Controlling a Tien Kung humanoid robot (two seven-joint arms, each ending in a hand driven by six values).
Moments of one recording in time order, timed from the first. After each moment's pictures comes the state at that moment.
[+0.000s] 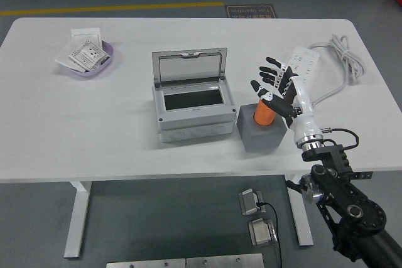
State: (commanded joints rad) left arm 0.09 0.07 -1.58 -0.18 1.40 -0.04 0.58; right arm 0.21 -0.07 1.18 1.15 -1.15 -0.20 0.42
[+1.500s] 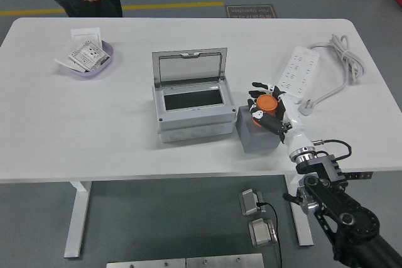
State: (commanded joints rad) left arm 0.08 0.06 -1.55 -0.18 1.38 -0.02 0.54; right arm 0.20 -0.07 1.13 1.10 -1.20 -0.21 0.38
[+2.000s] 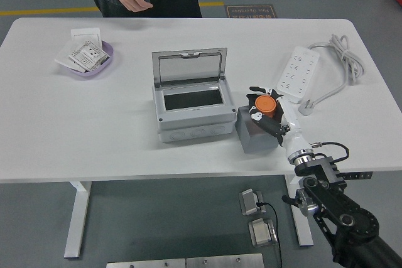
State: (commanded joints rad) left arm 0.08 0.06 -1.55 -0.18 1.38 -0.01 0.53; right arm 0.20 -0.07 1.11 1.09 -1.17 -0.19 0.37
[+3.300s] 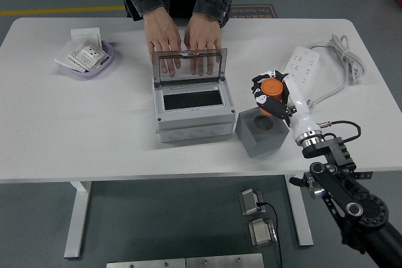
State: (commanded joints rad) left arm 0.08 0.06 -1.54 -0.18 1.36 0.02 0.48; right arm 0.26 -0.13 1.15 1.18 -1.31 -0.24 0.30
